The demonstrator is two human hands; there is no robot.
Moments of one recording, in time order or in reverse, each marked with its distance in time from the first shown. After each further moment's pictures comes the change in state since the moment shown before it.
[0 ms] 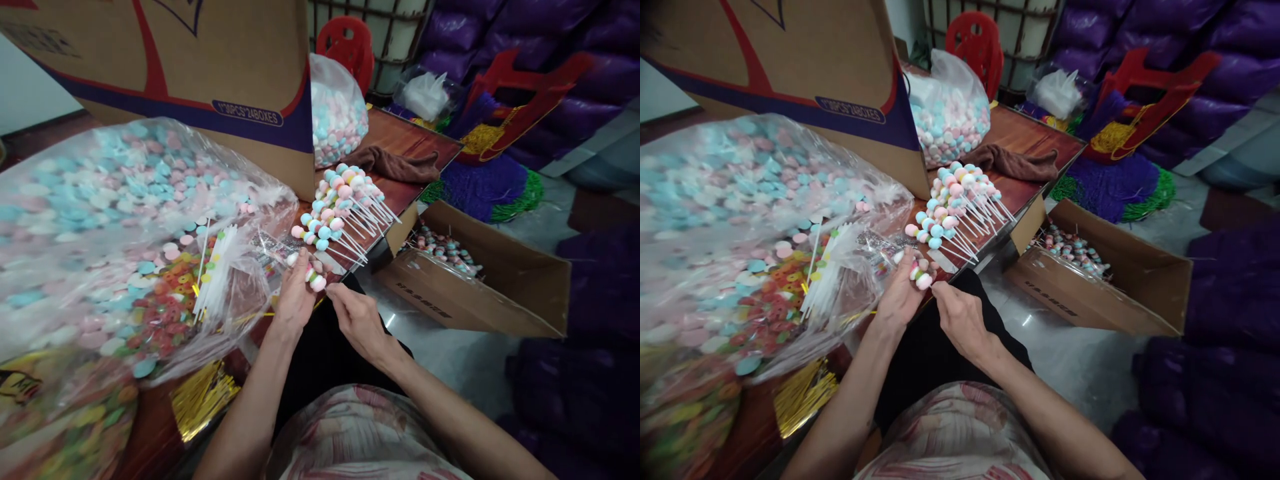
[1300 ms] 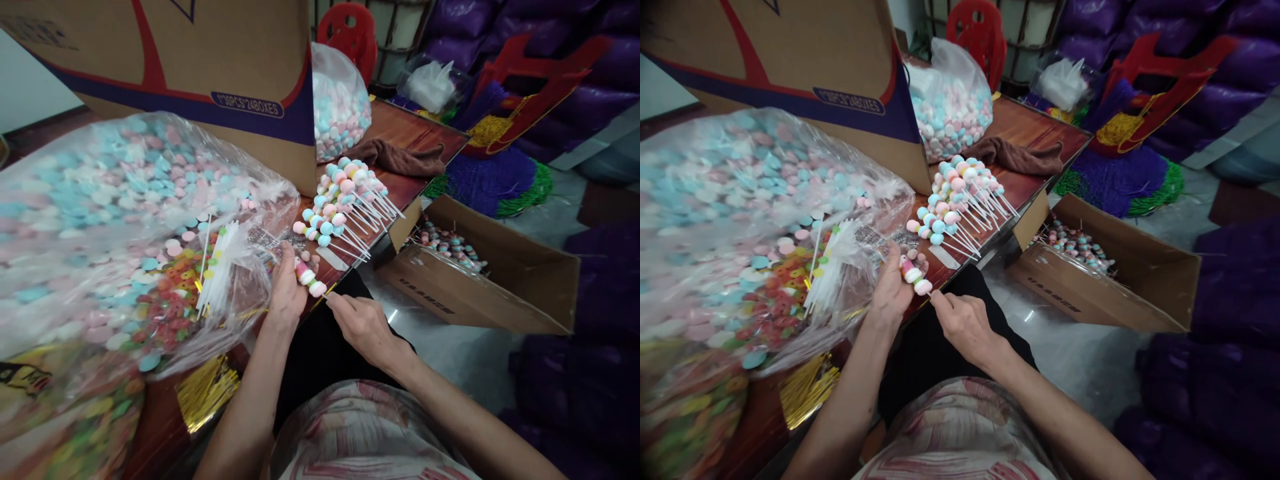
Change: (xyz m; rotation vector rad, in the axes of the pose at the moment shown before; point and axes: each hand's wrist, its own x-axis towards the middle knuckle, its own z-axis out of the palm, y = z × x) left_hand 0.011 0.009 -0.006 -0.072 0.171 0.041; right_hand -0.011 0.004 -0.001 -0.488 -0.096 -0.297
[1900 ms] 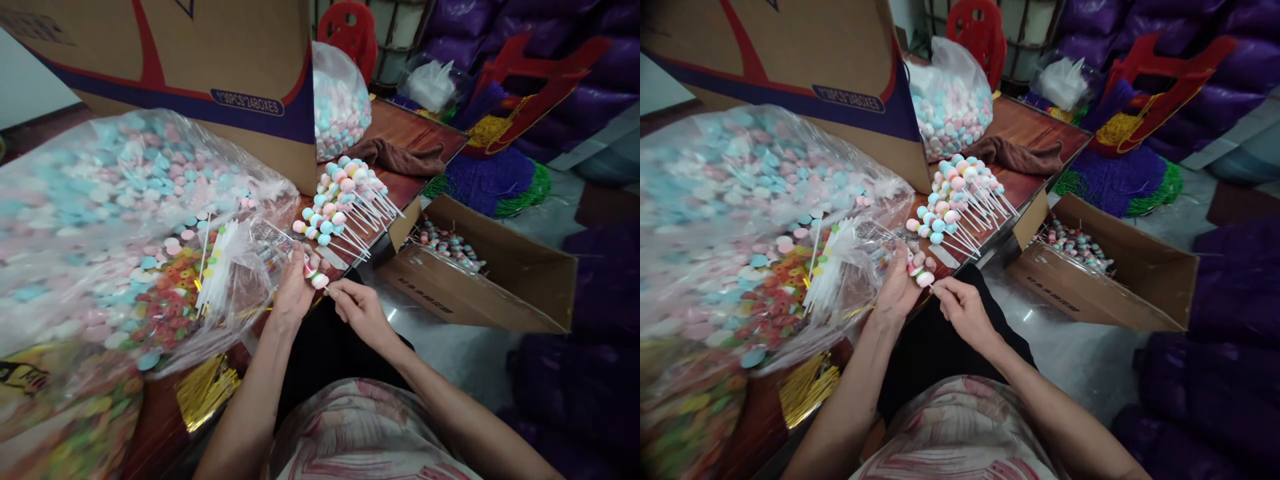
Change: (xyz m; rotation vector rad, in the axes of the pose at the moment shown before) left_hand -0.007 -0.003 0.002 0.013 -0.221 -0.069; right_hand 0.012 0.000 -0.002 1.036 0.028 0.484
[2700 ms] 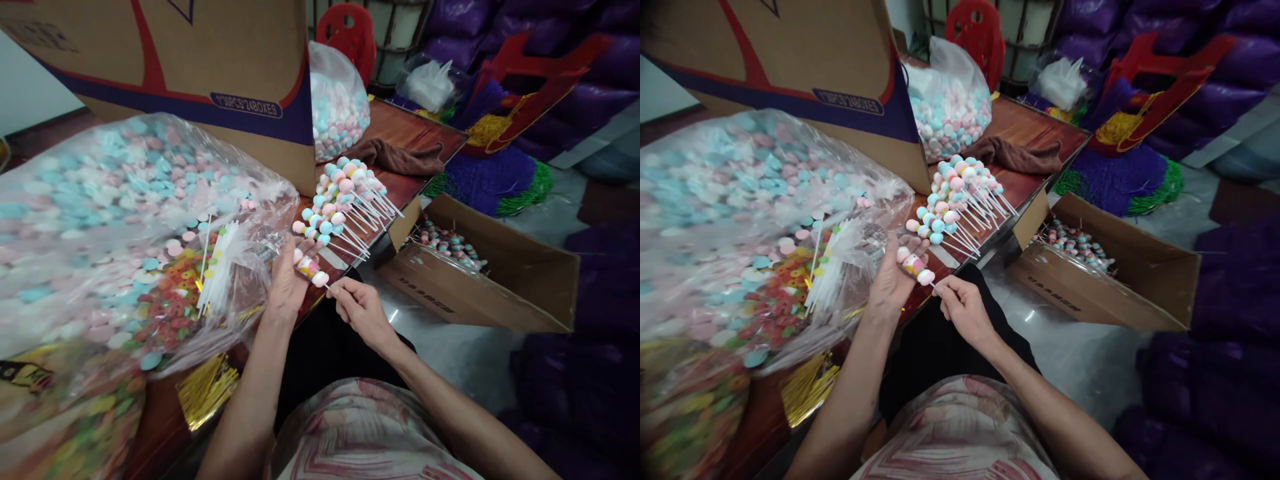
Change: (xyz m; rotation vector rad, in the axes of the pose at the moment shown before) left_hand 0.004 0.010 0.005 0.017 0.094 0.099; right_hand 0.000 0.001 0.002 -0.006 0.050 0.035
